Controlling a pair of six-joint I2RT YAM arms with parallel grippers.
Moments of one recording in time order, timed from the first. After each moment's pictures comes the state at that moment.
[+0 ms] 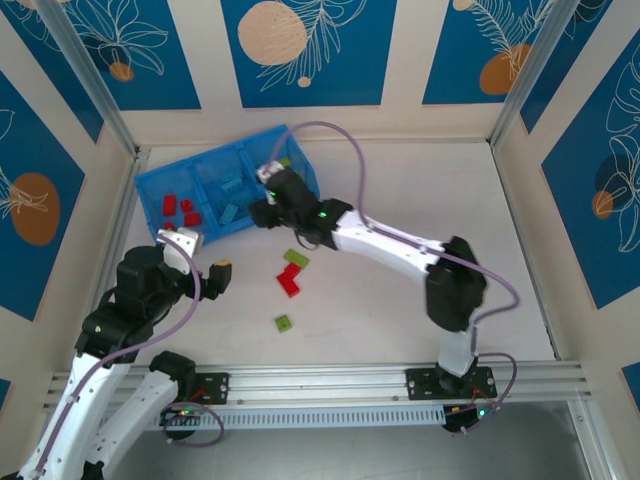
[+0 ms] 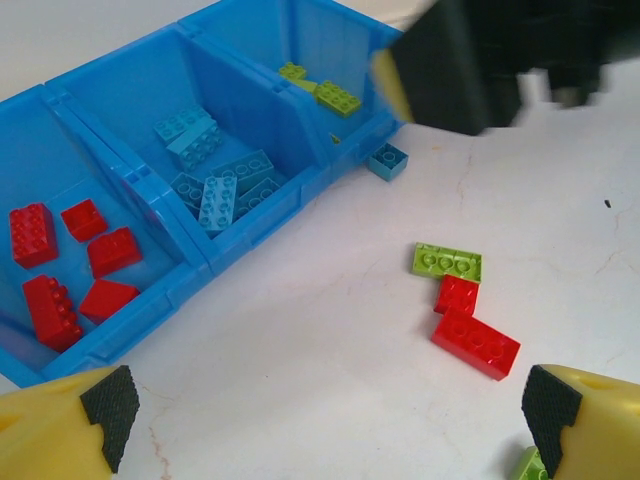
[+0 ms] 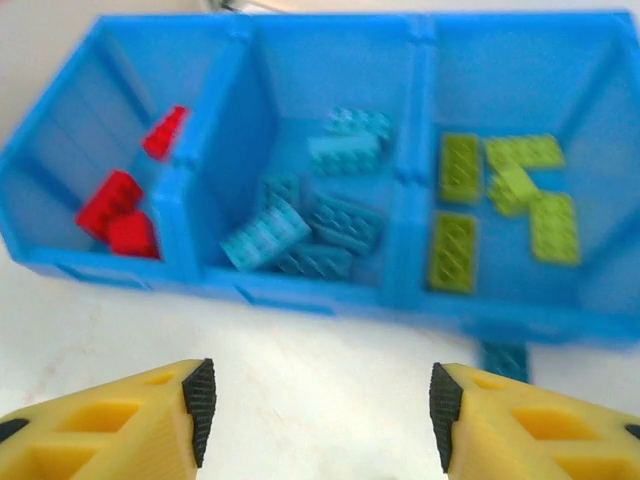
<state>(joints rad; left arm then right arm) -0.35 0.55 0.83 -0.80 0.01 0.00 0.89 1.81 1.52 -0.29 0.21 0.25</state>
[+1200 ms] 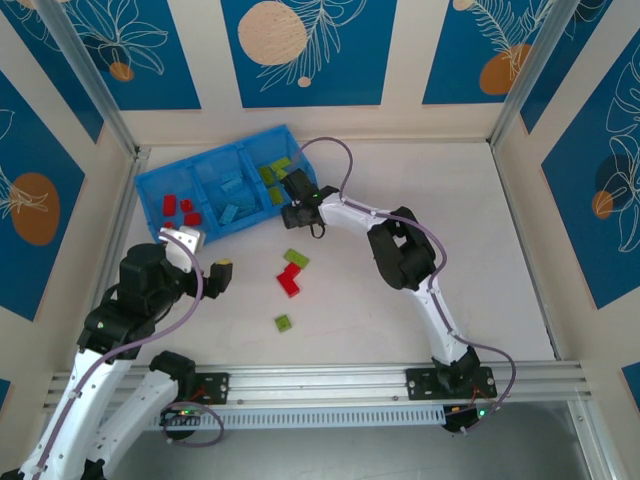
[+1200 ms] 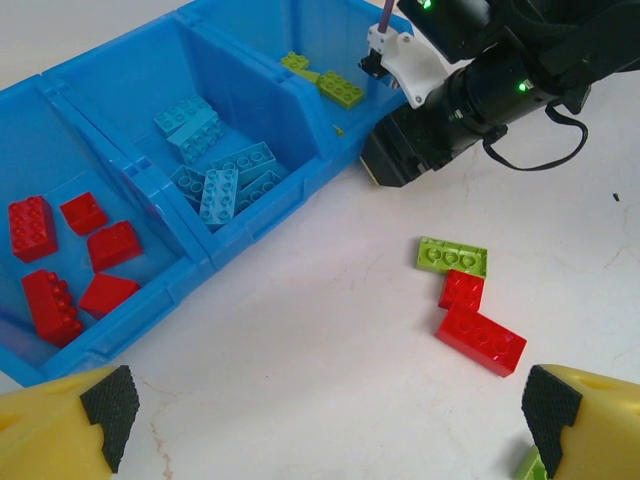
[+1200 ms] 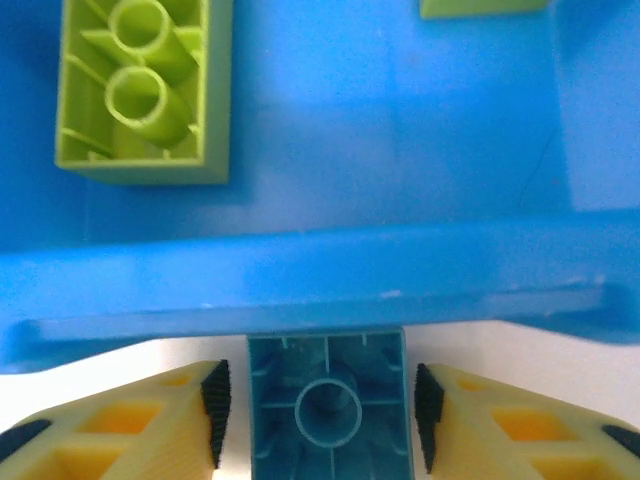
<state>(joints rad) -0.35 0.57 0.83 -0.80 0.01 0.01 0.69 2.37 1.87 -0.52 0.13 0.29</state>
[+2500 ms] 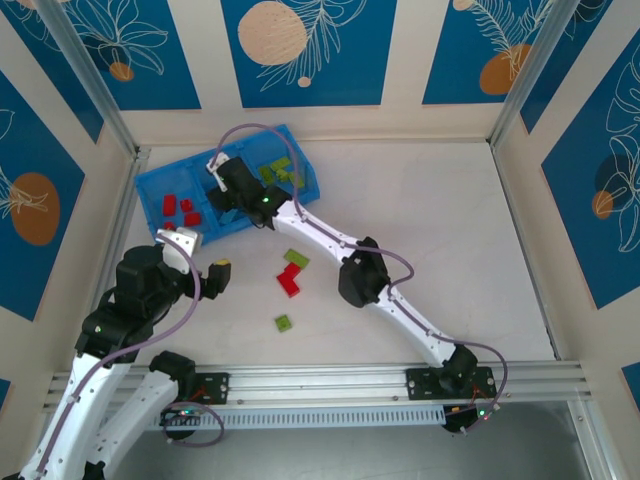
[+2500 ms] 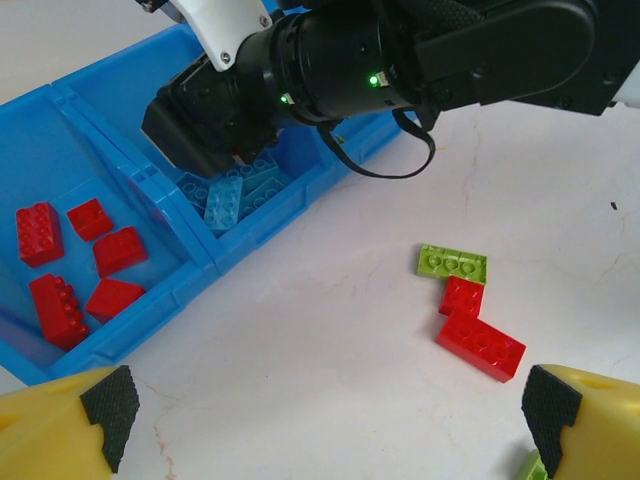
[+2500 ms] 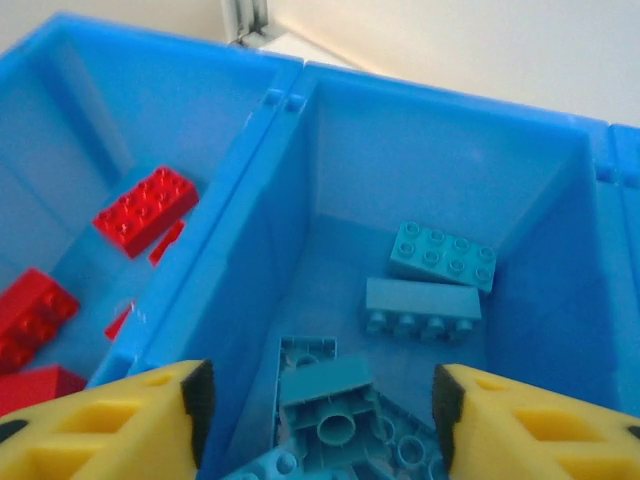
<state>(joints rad) -0.34 0.55 0.83 -0.80 0.01 0.01 0.90 2.74 2.76 -0.55 0.17 0.04</state>
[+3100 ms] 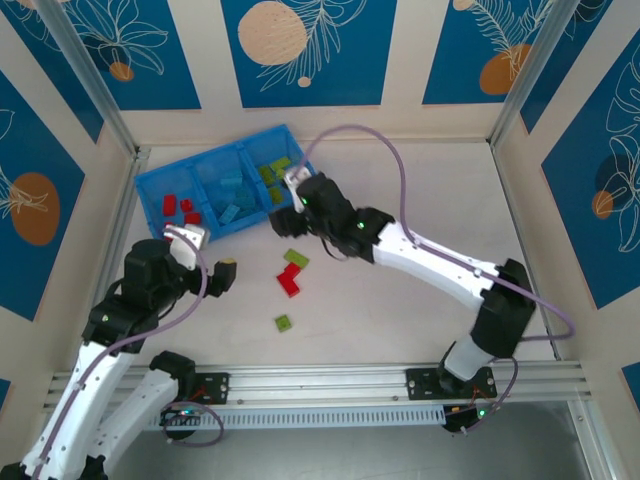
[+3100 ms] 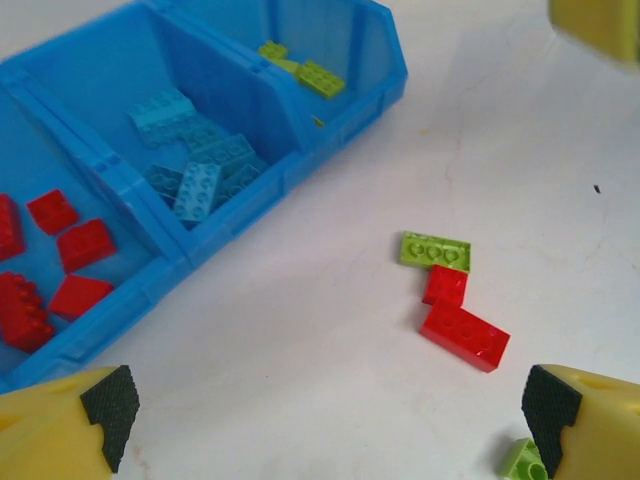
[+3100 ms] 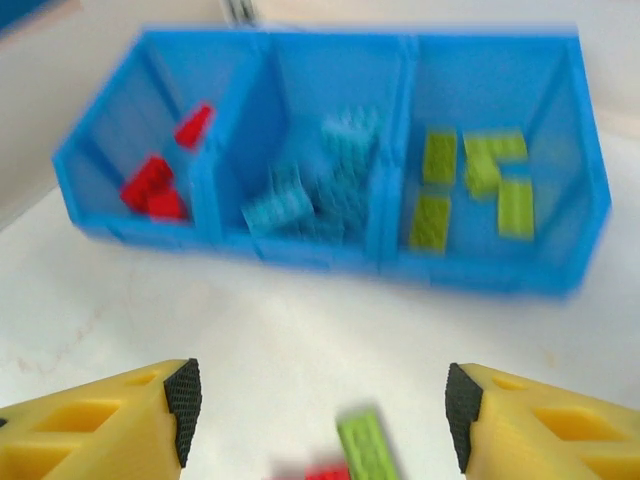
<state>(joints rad) -0.34 0.64 0.83 -0.78 0.06 0.00 0.91 1.55 1.32 -0.37 0.19 0.27</state>
